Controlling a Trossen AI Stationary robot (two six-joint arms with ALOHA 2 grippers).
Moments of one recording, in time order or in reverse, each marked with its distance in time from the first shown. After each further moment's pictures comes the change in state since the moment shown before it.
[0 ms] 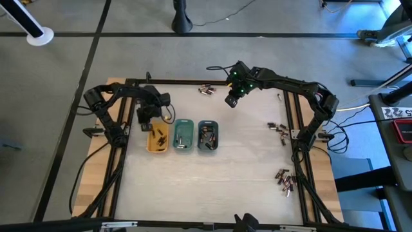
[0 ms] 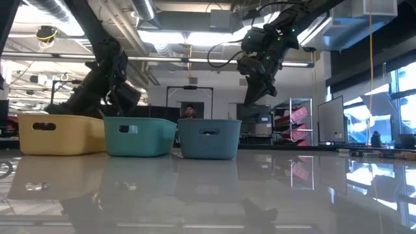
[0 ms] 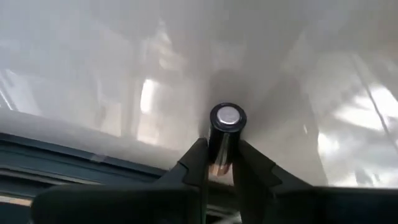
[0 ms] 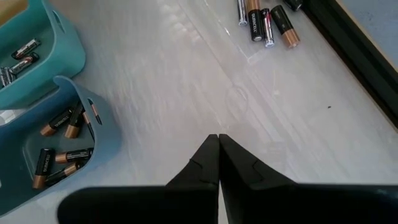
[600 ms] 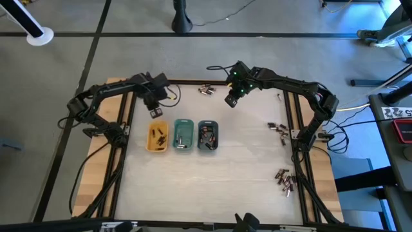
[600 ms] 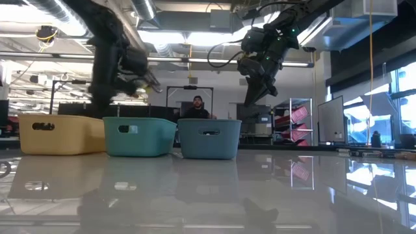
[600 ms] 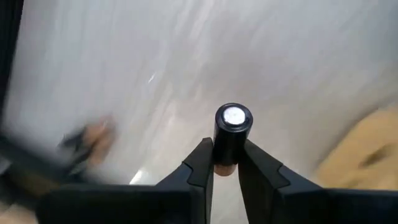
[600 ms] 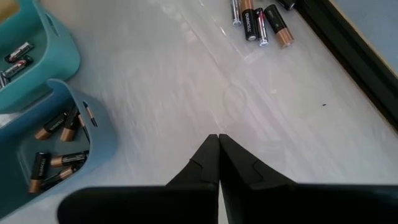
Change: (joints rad) left arm 0.042 -0.213 0.167 0.099 0.146 -0.047; right arm 0.000 0.000 0.000 0.000 0.019 0.017
